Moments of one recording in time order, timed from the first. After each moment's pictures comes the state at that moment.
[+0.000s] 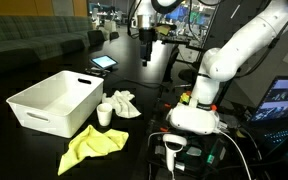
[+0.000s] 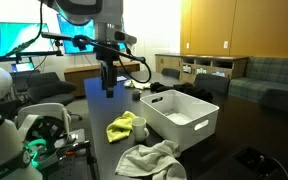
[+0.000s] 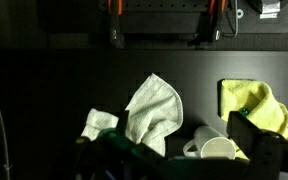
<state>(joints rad) 0.02 -0.58 0.02 -2.63 -0.02 1.91 -0.01</state>
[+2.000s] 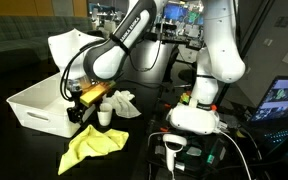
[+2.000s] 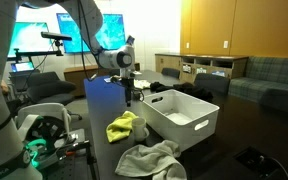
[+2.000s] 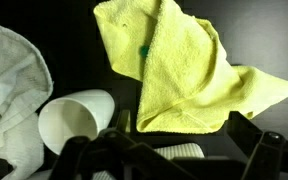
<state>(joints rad) 0.42 0.41 0.16 -2.06 -0.16 2.30 0.86</state>
